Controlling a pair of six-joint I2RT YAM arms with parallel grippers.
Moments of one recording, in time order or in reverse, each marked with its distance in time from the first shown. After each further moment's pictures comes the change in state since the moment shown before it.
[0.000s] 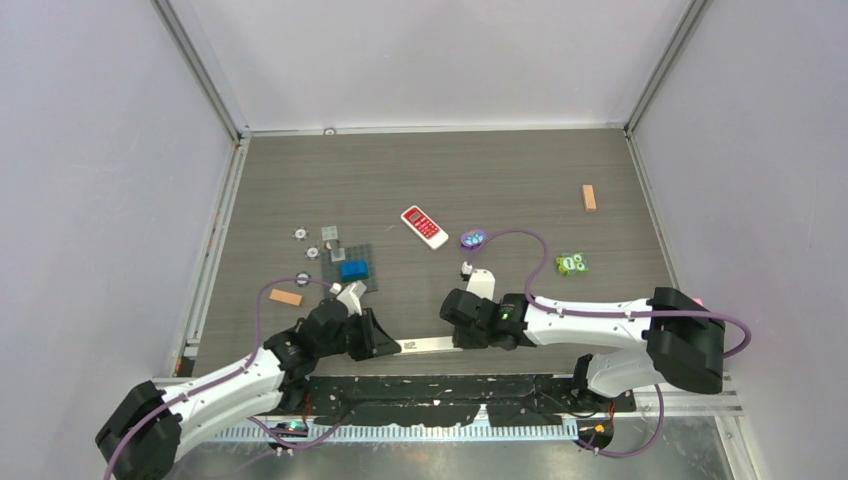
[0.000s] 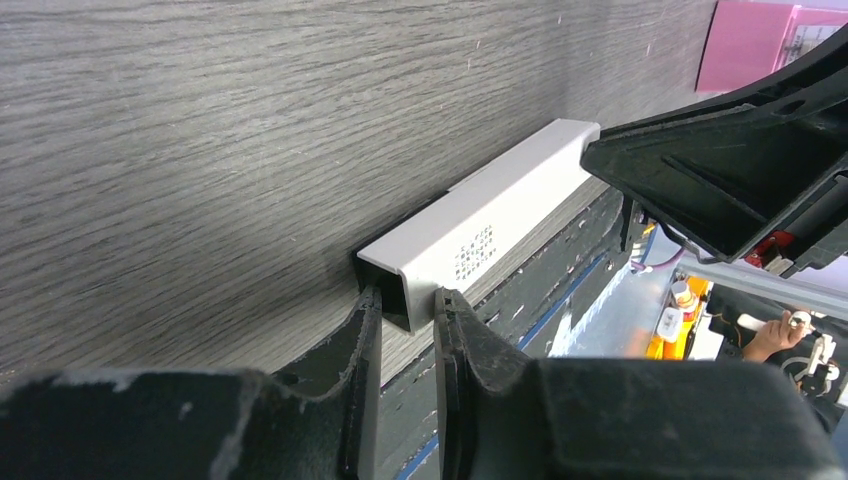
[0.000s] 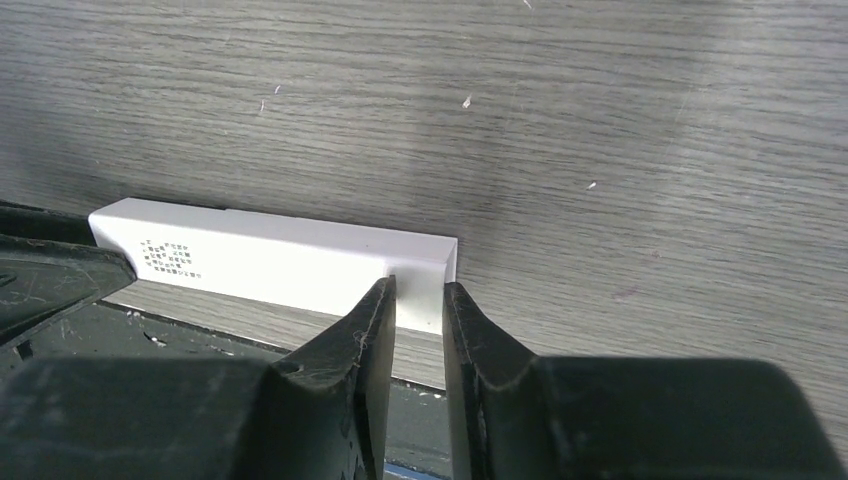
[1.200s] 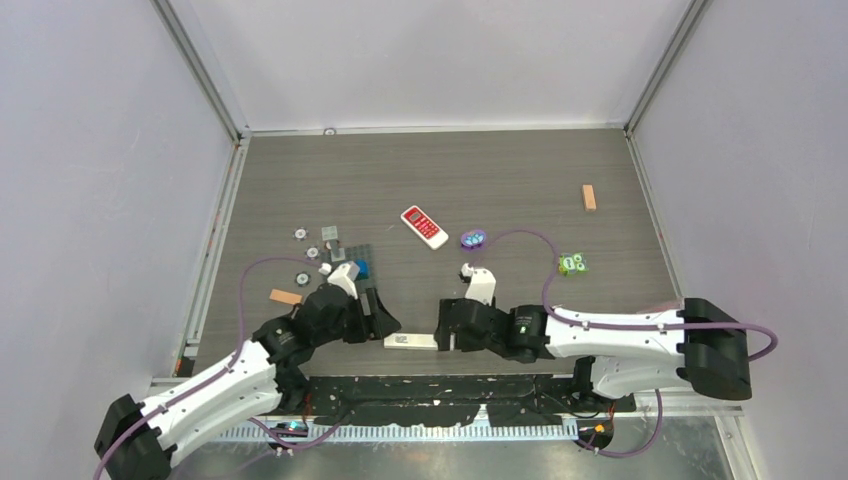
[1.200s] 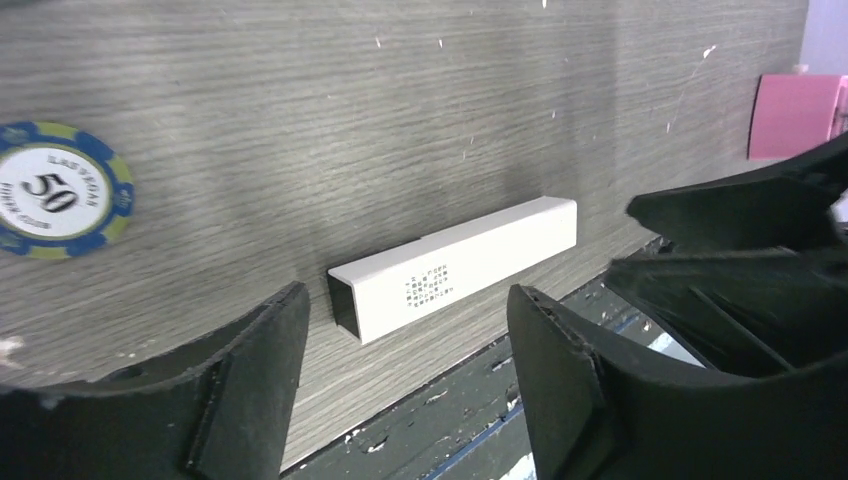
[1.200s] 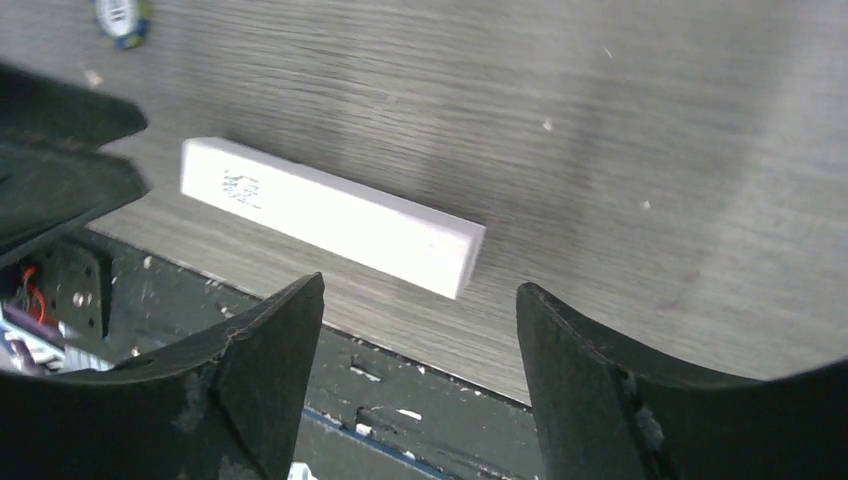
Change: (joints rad) left arm 0.003 -0.072 0.201 -0.289 -0.192 0.131; right arm 0.095 -0.132 -0.066 0.093 0.119 0.020
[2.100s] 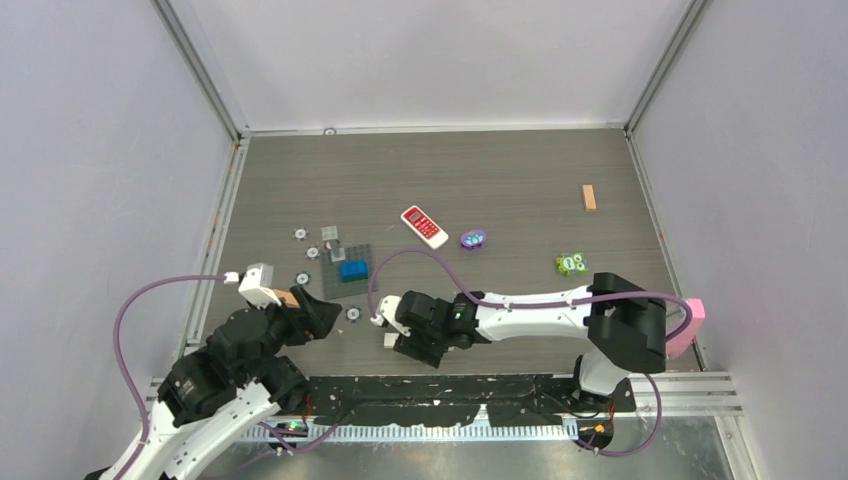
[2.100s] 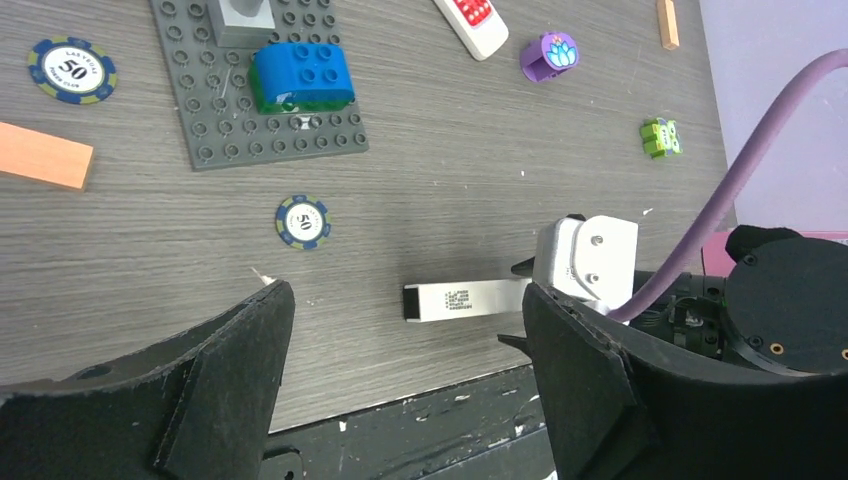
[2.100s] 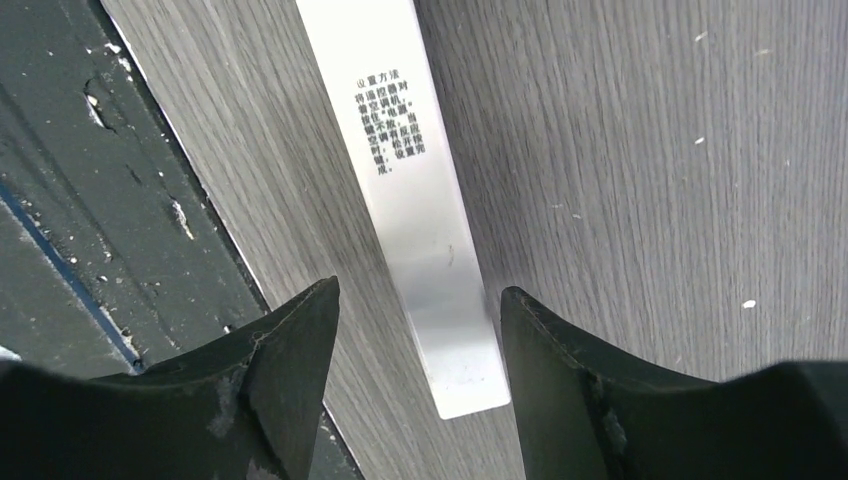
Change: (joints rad) left arm -0.003 -0.505 0.382 -0.672 -0.396 0.084; right arm 0.000 0.393 0.319 -0.030 -0.312 -1.129
